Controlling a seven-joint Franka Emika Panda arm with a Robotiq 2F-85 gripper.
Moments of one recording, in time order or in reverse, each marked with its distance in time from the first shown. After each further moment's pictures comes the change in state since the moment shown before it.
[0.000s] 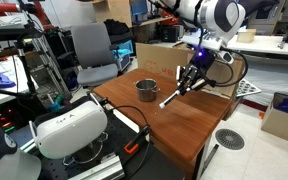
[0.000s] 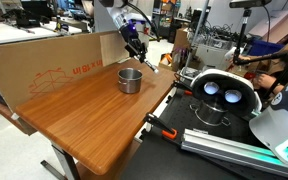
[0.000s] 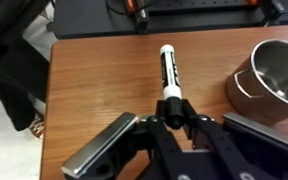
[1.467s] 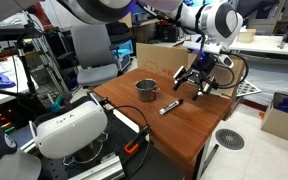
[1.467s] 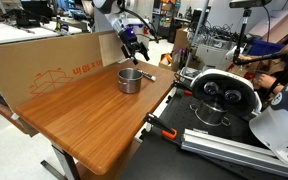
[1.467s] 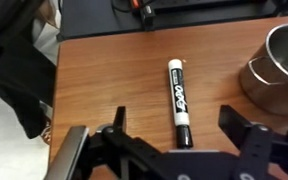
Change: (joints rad) arm 0.001 0.144 -0.001 0.211 -0.034 -0.107 0.044
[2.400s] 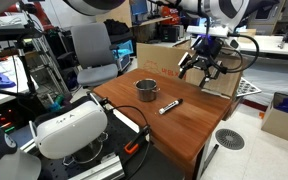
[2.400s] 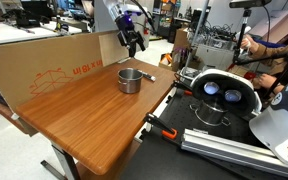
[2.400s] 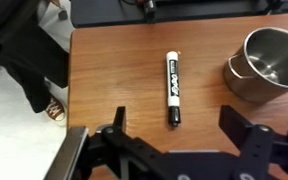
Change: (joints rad) arm 0.002 -0.061 0.000 0.037 0.000 0.015 -0.047
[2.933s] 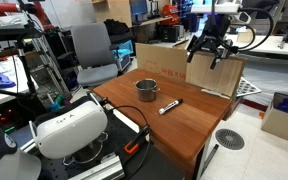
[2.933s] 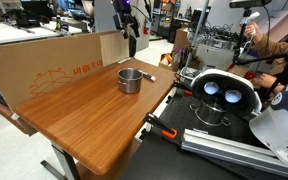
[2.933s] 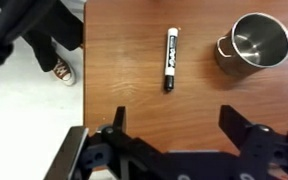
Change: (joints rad) arm 0.005 -0.161 0.000 -0.105 0.000 0.146 -0.059
